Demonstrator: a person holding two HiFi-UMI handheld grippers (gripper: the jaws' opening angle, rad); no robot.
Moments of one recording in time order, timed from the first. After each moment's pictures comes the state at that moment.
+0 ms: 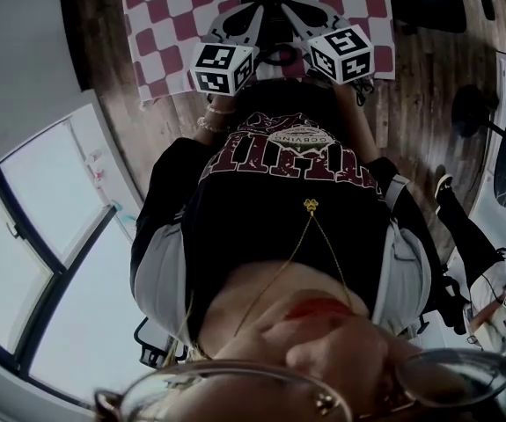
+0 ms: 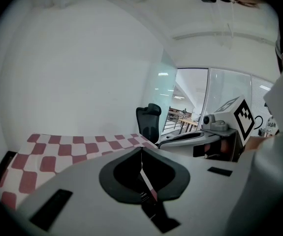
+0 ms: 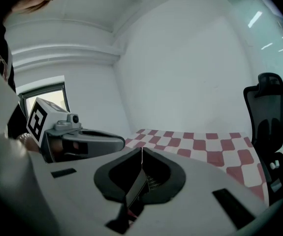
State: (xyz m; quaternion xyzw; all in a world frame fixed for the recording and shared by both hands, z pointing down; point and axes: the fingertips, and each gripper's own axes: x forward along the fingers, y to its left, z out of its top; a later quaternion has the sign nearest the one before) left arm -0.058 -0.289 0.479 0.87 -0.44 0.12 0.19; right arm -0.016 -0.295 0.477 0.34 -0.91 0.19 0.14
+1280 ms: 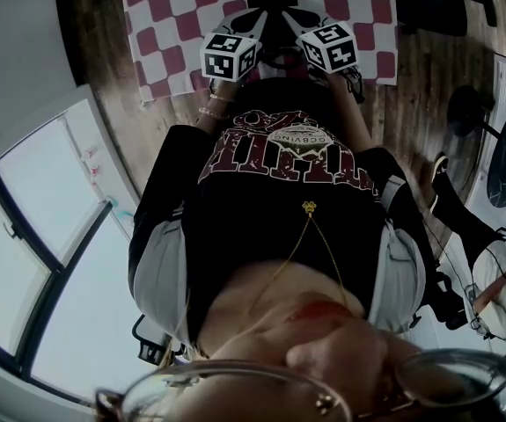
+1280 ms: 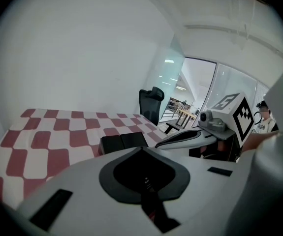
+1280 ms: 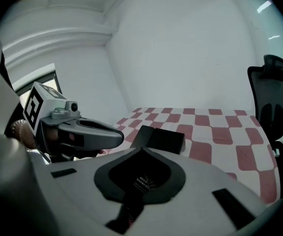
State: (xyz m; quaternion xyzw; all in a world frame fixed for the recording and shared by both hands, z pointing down) left arm -0.068 -0.303 0.560 0.85 -0.41 0.17 0.27; right arm -0.031 -0.309 0.565 0.32 -0.88 0.24 0.23
